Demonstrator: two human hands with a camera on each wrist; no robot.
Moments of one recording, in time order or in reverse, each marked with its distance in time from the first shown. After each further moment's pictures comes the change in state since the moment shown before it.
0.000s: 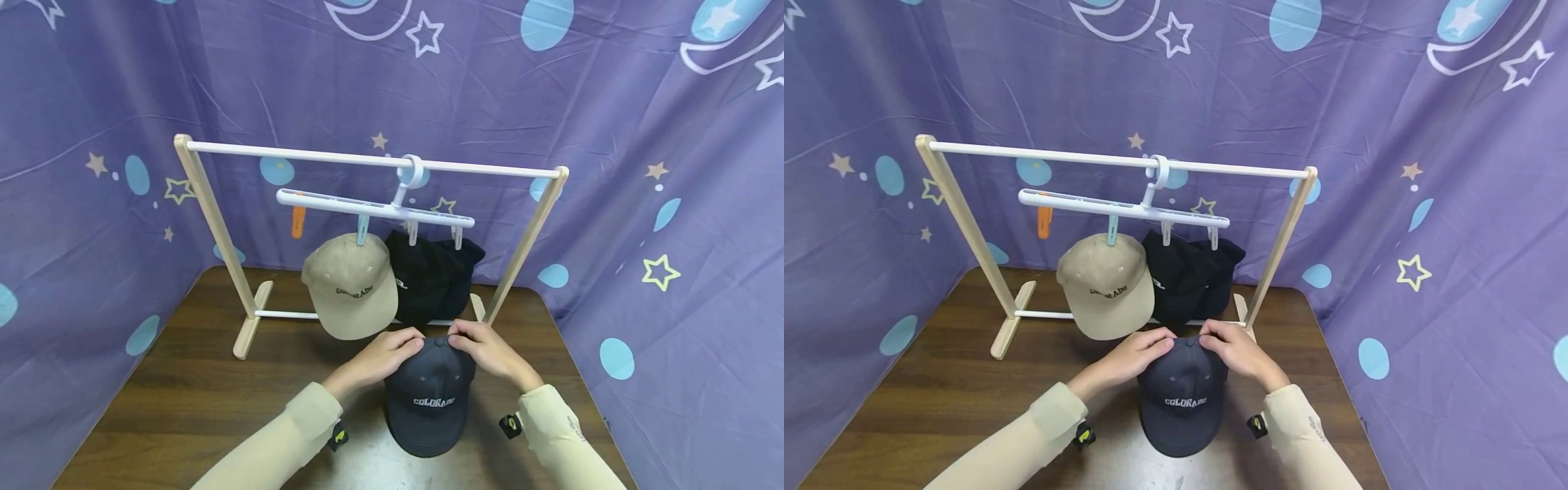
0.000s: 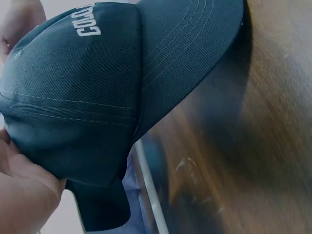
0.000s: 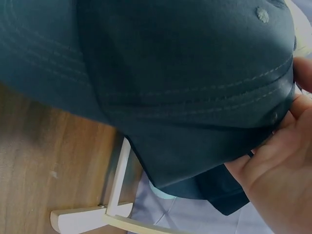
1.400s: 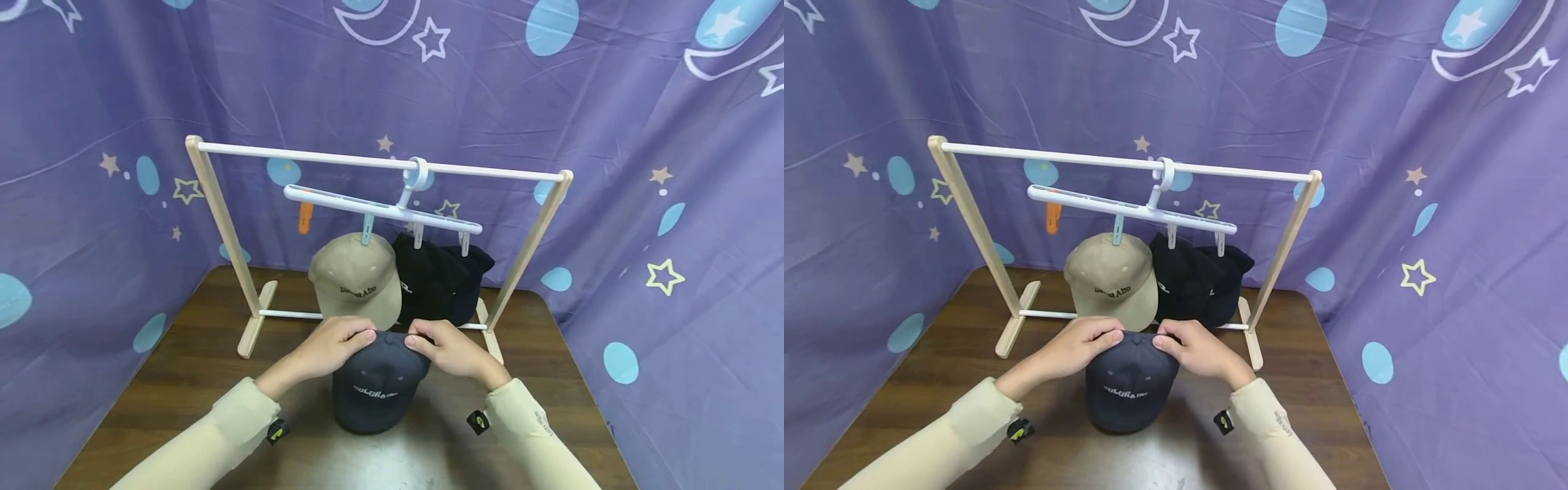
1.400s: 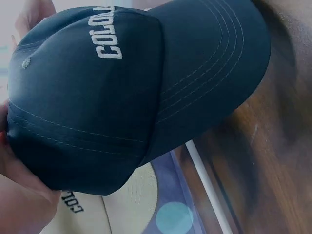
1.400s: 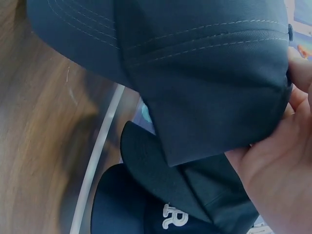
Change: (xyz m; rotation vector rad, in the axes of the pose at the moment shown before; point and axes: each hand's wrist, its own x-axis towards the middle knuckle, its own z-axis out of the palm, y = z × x) left_hand -0.055 0.017 -0.091 0.321 0.102 0.132; right_hand 0.040 -0.058 0.039 -0.080 -0.129 -0.190
